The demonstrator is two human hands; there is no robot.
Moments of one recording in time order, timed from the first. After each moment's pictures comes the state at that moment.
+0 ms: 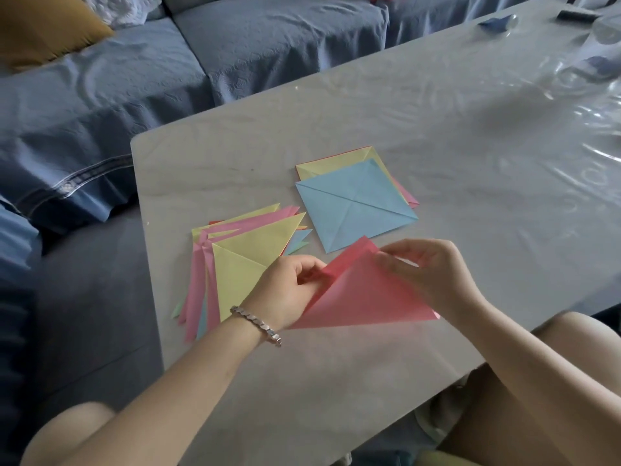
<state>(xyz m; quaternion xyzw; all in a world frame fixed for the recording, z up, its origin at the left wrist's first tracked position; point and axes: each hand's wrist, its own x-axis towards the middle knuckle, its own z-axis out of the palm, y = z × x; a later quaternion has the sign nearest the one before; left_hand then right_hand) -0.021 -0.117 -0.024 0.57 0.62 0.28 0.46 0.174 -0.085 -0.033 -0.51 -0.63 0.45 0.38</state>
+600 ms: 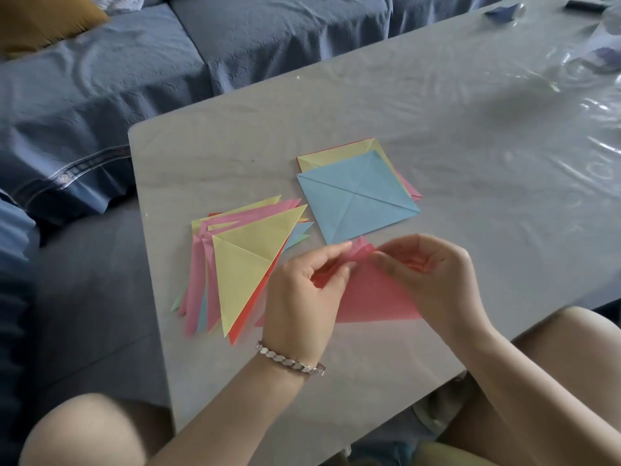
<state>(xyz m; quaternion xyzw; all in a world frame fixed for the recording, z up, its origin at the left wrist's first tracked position) 0.016 -0.144 -0.005 0.57 0.63 0.47 0.23 0.154 -0.115 -0.011 -0.52 -0.58 0.43 0.47</state>
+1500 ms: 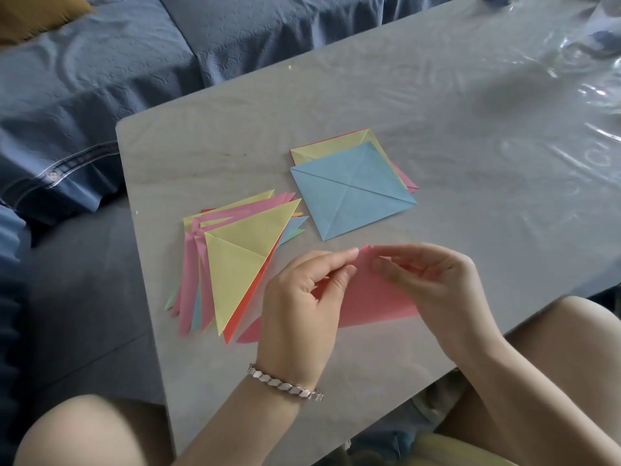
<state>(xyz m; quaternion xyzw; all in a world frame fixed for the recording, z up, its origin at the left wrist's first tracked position) 0.021 -0.157 -0.003 0.60 0.60 0.48 0.22 0.156 -0.130 -0.002 -0.50 -0.49 0.54 0.47</state>
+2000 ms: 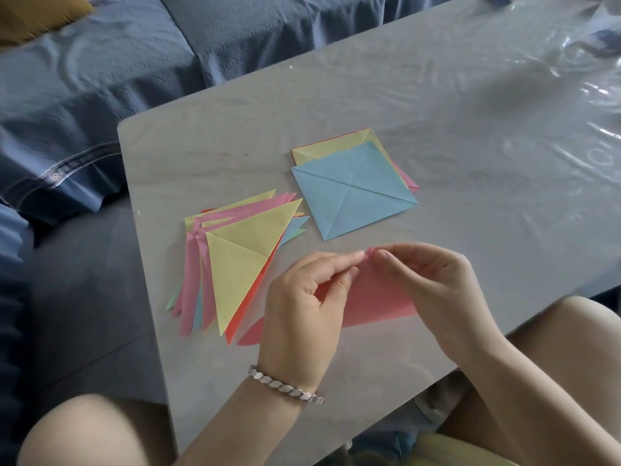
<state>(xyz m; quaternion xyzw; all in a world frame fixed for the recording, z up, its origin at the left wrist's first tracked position) 0.020 -0.158 0.000 0.61 0.59 0.48 0.22 0.154 -0.131 0.002 -0.49 -0.50 0.55 0.45</state>
